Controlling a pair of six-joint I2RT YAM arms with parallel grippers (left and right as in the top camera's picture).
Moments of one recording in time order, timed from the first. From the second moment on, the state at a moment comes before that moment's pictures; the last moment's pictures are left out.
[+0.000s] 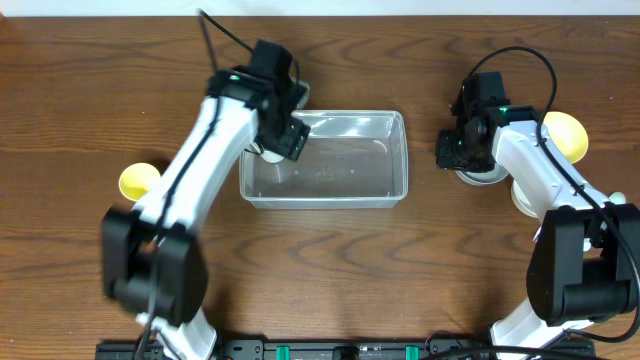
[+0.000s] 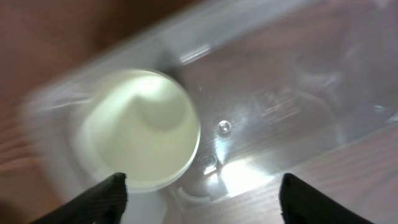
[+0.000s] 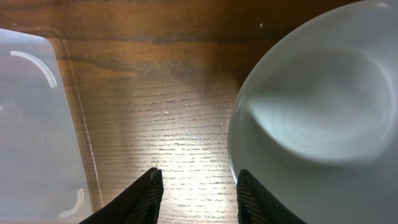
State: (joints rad) left arm -0.32 1.81 1.59 -1.05 0.05 0.11; right arm 0.09 1.81 1.25 -0.79 -0.07 0.23
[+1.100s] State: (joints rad) left arm 0.27 1.93 1.48 -1.10 -0.06 -0.31; right arm 0.09 1.81 1.25 -0.81 -0.07 0.23
